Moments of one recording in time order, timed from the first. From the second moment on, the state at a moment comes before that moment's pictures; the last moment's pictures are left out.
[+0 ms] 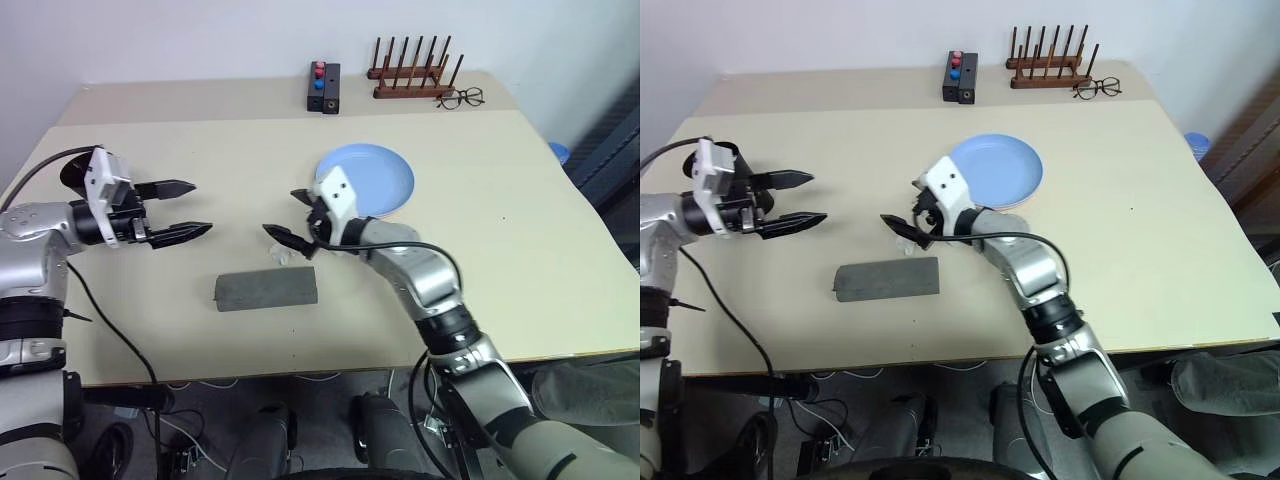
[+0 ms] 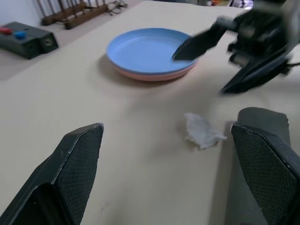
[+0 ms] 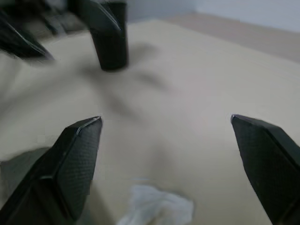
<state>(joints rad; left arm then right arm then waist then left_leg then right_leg) -0.58 0.87 0.19 0.46 -0.43 0.15 -1.41 -0.74 -0.06 0.30 0.28 0.13 0.38 0.53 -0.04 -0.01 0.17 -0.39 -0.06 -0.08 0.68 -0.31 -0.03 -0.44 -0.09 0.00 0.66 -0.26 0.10</state>
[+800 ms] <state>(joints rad) -0.45 0.87 0.22 0.26 -0.51 0.23 -1.41 -0.76 -0.08 0.34 0.33 0.08 0.58 0.70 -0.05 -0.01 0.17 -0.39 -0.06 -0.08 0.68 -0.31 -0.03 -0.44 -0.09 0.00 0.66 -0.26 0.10</state>
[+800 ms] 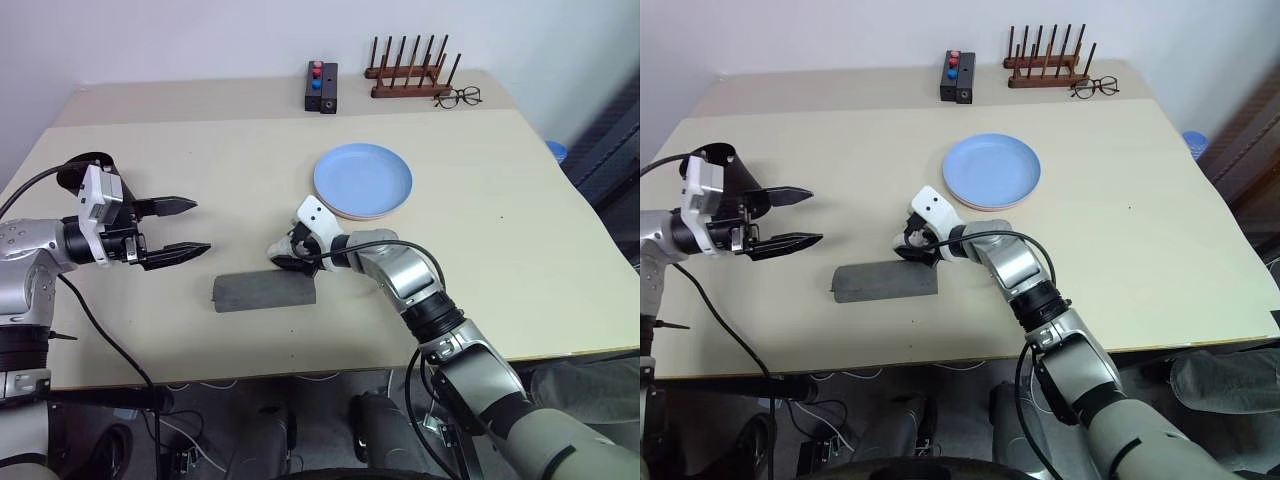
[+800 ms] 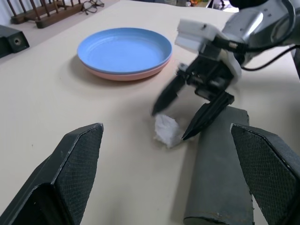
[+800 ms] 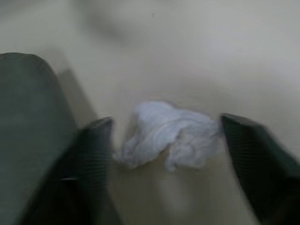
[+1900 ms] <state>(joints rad) -0.51 0.79 0.22 0.29 -0.51 0.20 -1.32 -1.02 -0.31 -0.06 0.62 0.12 0.36 0.51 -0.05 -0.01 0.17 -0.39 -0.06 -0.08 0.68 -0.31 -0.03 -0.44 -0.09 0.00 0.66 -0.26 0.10</state>
